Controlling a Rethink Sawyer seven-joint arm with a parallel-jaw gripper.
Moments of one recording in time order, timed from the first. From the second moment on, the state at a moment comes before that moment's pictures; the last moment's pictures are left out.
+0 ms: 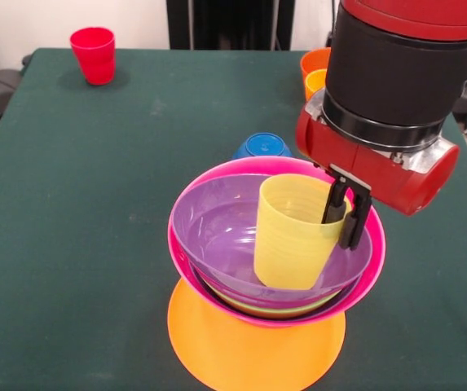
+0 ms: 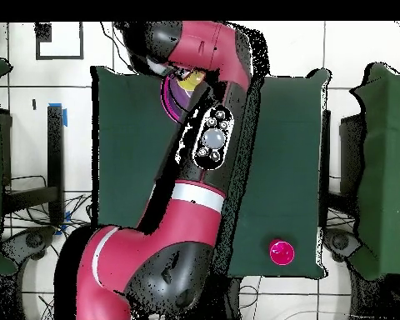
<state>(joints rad) -0.01 0.00 -0.64 0.45 0.66 1.13 2.28</state>
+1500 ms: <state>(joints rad) -0.03 0.06 -0.66 0.41 0.68 1.17 2.28</state>
